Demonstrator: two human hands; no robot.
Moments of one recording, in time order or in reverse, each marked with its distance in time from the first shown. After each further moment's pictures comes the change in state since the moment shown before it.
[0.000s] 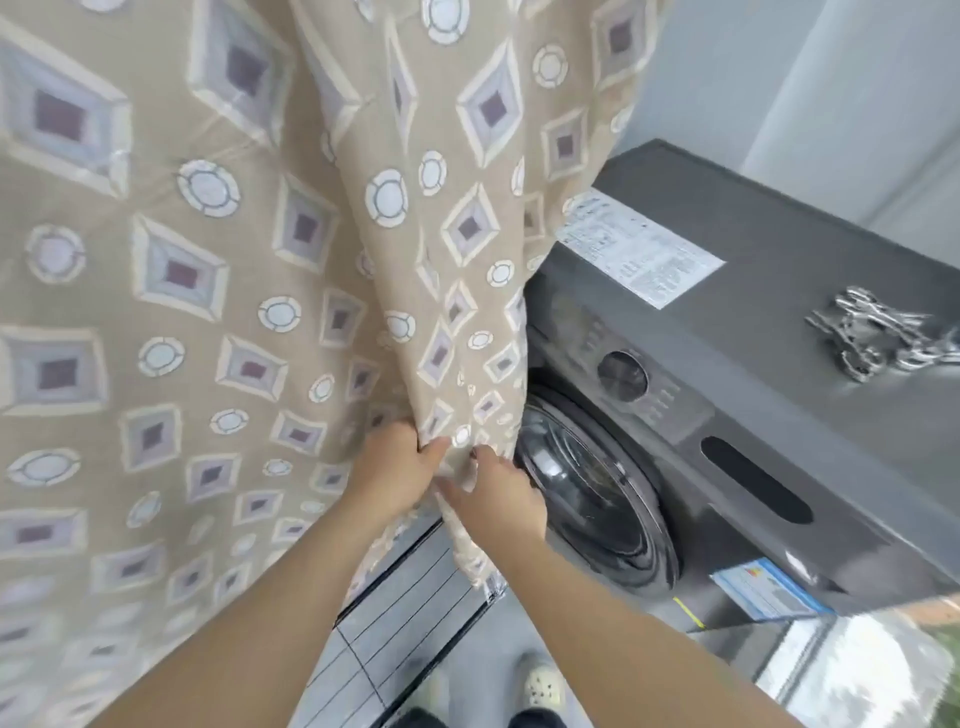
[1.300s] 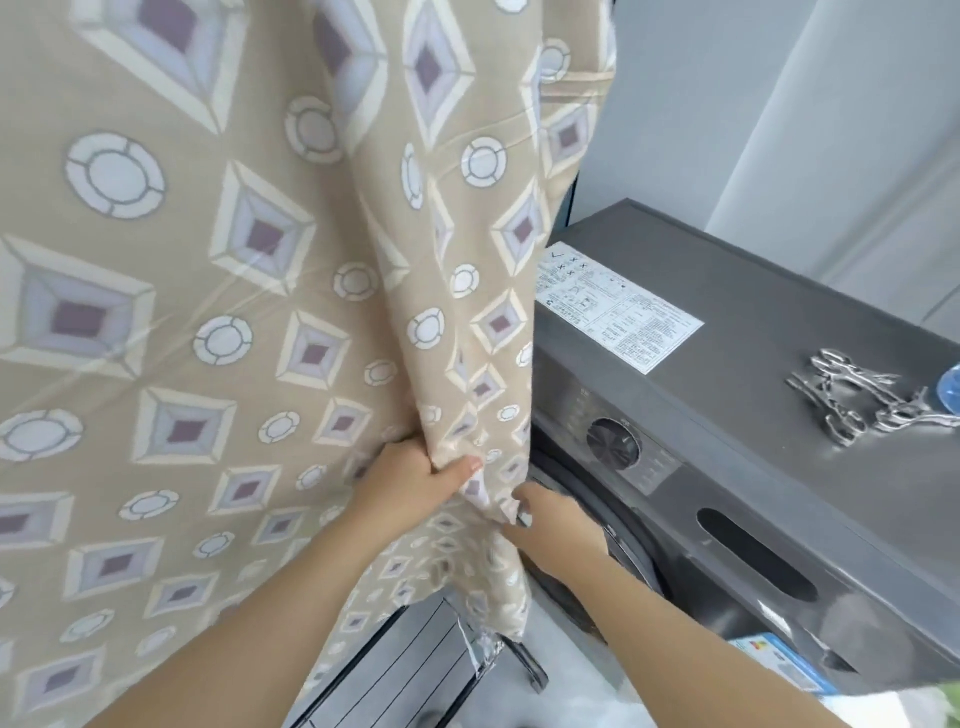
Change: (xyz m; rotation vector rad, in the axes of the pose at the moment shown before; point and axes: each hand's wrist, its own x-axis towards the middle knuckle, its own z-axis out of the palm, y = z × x) left_hand 0.049 0.029 -0.017 -0.101 -0.135 0.174; right_hand 0.046 0.039 -0.058 -0.080 -0.093 0.042
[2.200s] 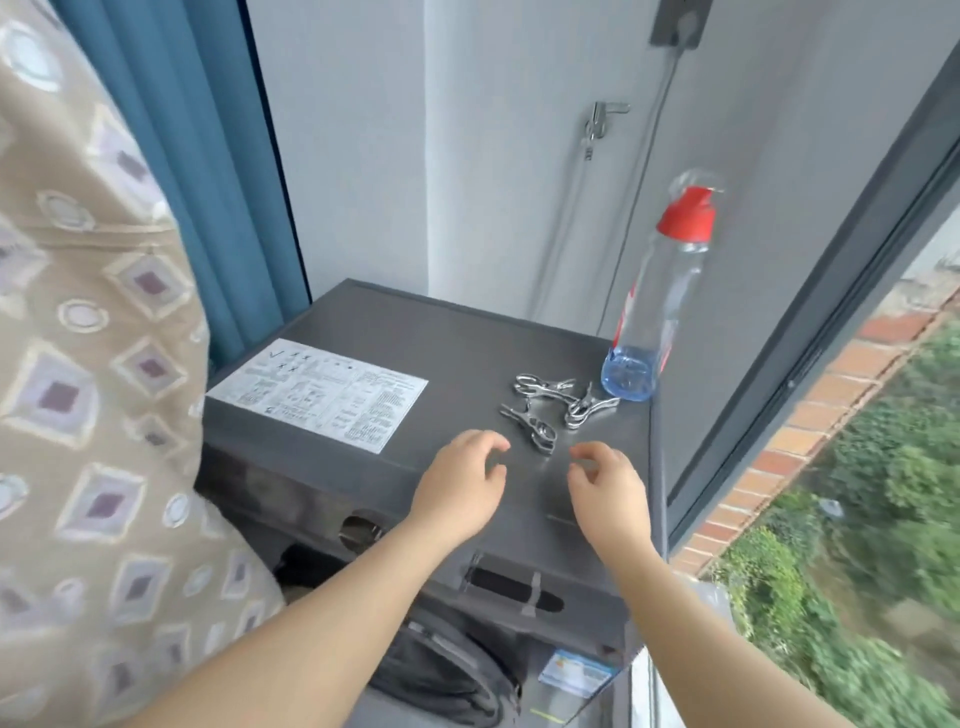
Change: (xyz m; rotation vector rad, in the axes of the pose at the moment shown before) left_hand 0.041 0.220 0.163 0.054 -0.208 0.694; right_hand -0.064 0.190 -0.140 0.504 0.932 0.400
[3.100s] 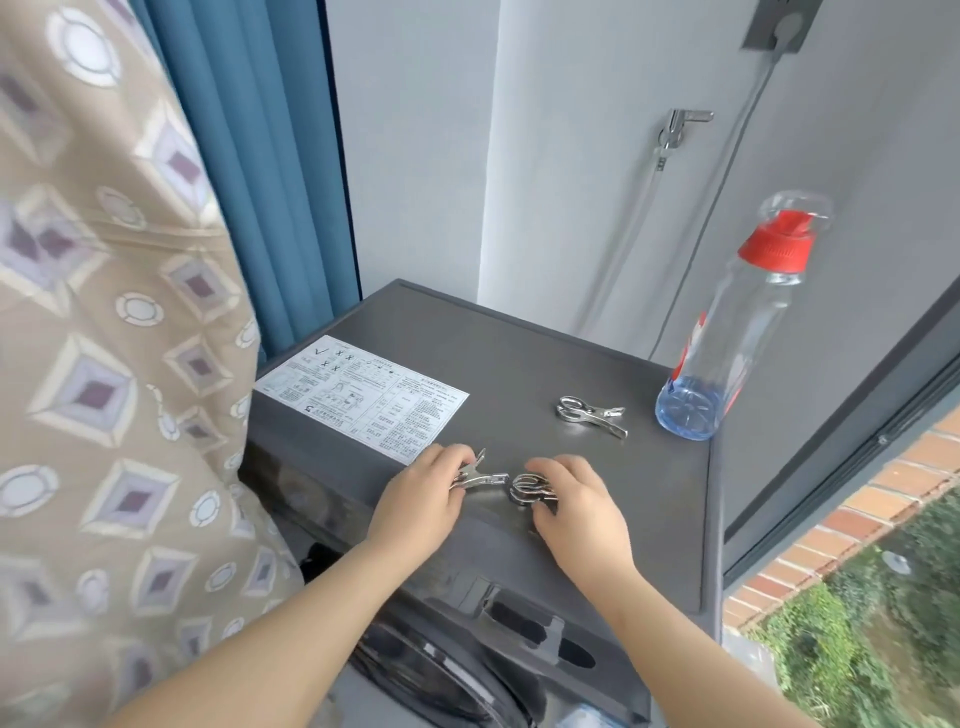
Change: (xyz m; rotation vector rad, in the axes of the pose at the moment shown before) left_hand -0.001 -0.055 -0.024 0.217 0.163 0.002; right_hand 0.010 -0.026 0.037 -0.275 -0.200 -0.412
